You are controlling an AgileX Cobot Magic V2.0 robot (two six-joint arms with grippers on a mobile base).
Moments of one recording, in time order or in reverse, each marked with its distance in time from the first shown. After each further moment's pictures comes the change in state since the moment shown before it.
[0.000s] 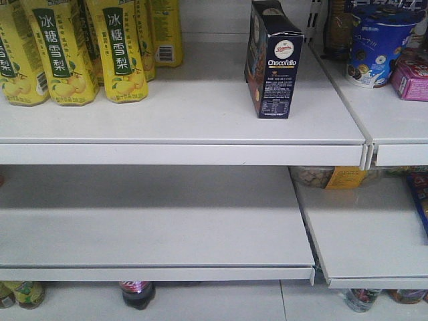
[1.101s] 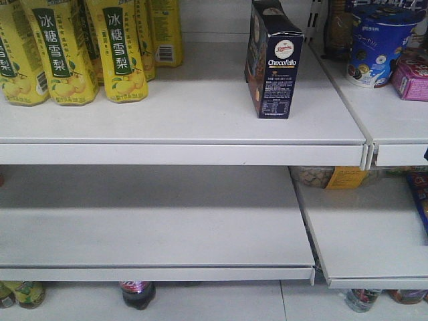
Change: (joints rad) left arm 0.000 0.000 0.000 0.001 0.000 0.000; right arm 0.980 0.349 -0.670 -0.892 0.776 0.982
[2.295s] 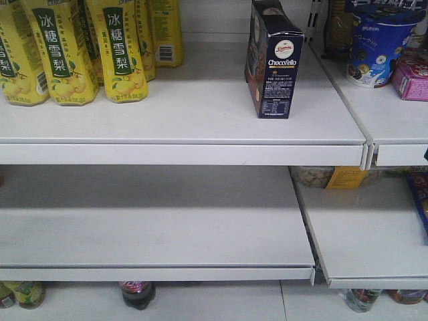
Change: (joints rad) left arm 0.000 0.000 0.000 0.017 -0.008 -0.018; right arm 0.000 0.001 0.000 0.000 0.000 0.000
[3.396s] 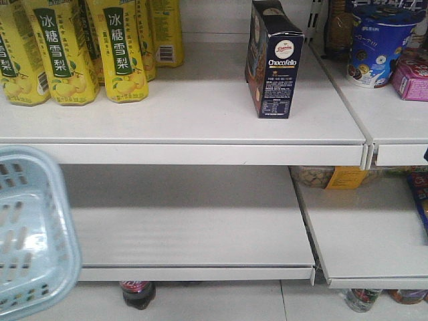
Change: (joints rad) left arm -0.384 0.194 -0.258 -1.090 -0.236 0.171; right arm 0.000 0.000 0.000 0.003 0.001 0.000
